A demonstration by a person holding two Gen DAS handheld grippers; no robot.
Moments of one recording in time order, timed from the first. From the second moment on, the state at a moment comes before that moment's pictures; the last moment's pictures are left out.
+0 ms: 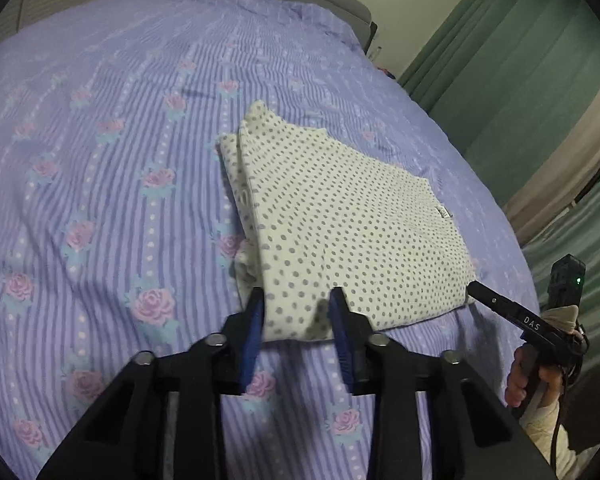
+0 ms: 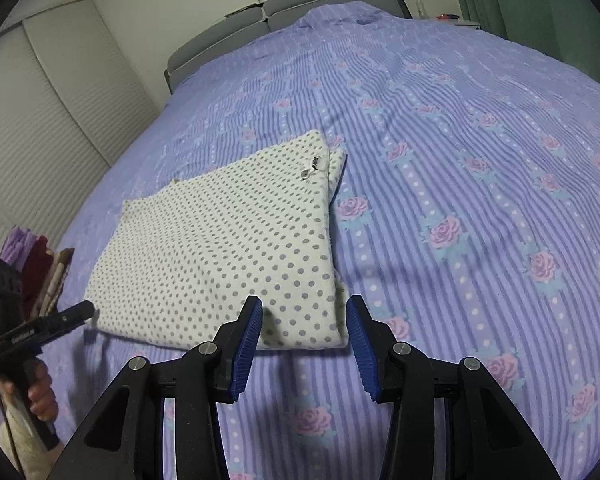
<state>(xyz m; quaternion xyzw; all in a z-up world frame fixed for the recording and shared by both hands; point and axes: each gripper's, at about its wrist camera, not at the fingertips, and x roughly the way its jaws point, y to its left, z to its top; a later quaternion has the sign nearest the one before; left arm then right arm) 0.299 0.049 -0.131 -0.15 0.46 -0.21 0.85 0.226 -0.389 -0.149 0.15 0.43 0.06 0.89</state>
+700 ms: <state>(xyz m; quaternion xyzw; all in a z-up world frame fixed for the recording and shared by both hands) 0.282 0.062 -0.158 -0.16 0.46 -0.18 0.85 0.210 -0.393 -0.150 0.11 0.44 0.03 0.89</state>
